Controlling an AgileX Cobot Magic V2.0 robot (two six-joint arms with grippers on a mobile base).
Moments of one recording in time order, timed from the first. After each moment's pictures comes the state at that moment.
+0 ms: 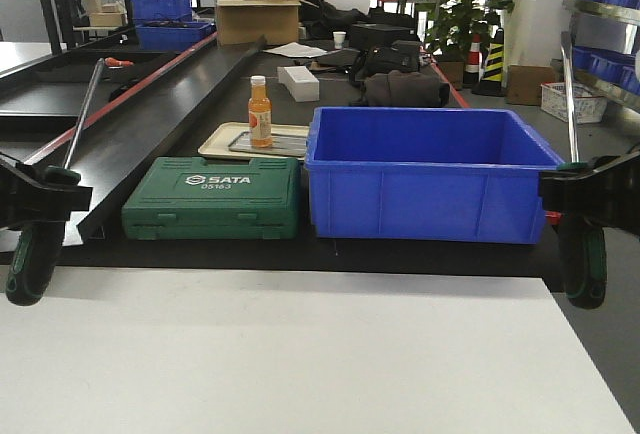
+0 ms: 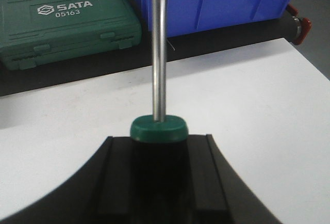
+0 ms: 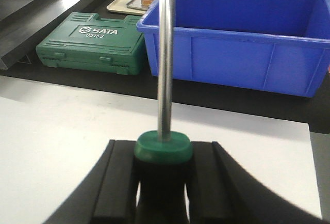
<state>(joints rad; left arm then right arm) -0.10 1.28 -1.36 -0.47 0.74 0.40 0.16 1.14 -1.25 0.14 0.56 -0.06</state>
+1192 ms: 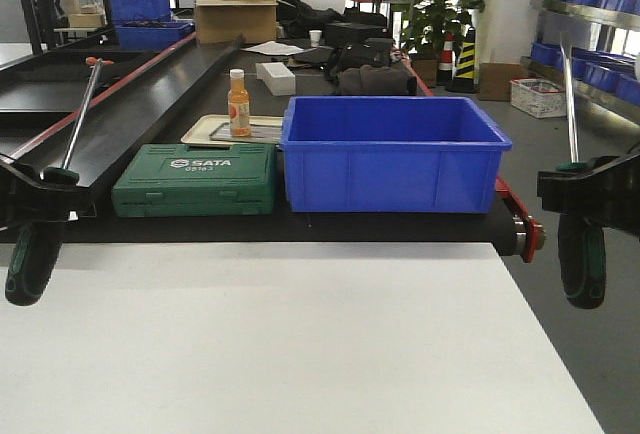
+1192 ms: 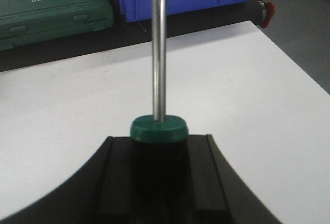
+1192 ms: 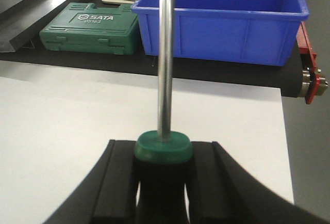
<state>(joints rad) -0.10 1.28 -1.36 -0.47 0.74 0.40 0.16 1.14 -1.25 0.14 0.56 -0.06</state>
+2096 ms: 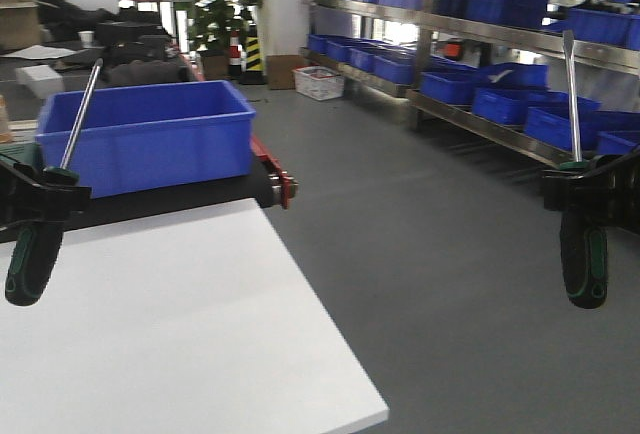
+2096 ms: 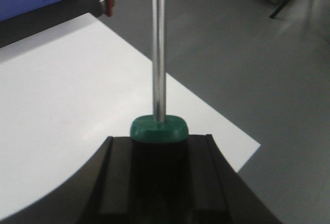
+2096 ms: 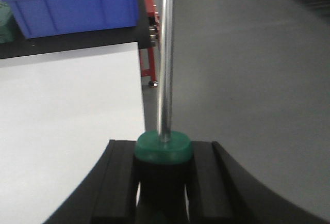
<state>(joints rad) -0.10 1.28 -1.36 -0.47 0.74 0.40 0.16 1.14 -1.25 0.14 0.56 -0.06</state>
